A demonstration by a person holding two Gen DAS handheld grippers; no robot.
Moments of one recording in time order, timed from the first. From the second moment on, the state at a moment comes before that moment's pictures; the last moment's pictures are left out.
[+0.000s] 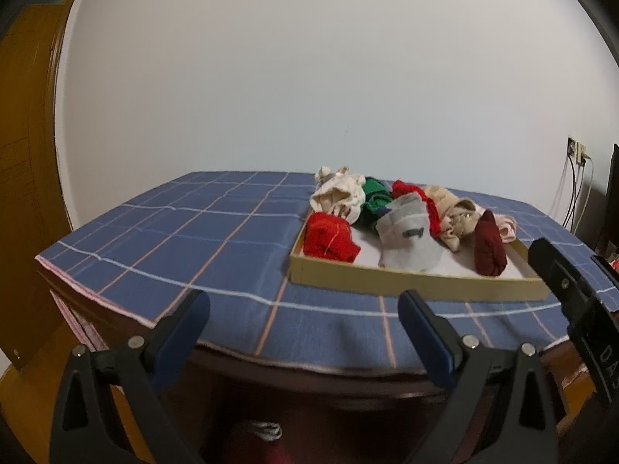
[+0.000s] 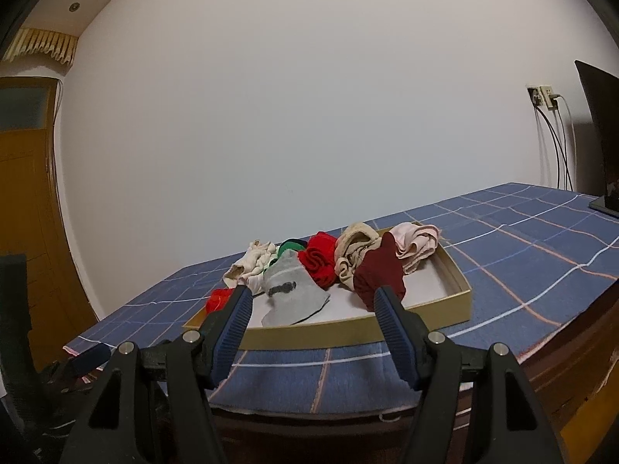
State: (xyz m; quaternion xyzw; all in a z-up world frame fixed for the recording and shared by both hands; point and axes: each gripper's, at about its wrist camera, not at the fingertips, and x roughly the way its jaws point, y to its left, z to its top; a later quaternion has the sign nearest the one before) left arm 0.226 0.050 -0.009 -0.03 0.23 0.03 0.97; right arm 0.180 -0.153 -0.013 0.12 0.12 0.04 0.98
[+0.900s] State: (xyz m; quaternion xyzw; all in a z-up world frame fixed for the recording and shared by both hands) left arm 0.192 0.077 -0.035 0.00 0.30 0.04 0.95; right arm 0.148 -0.125 0.007 0.03 0.15 0.12 0.98
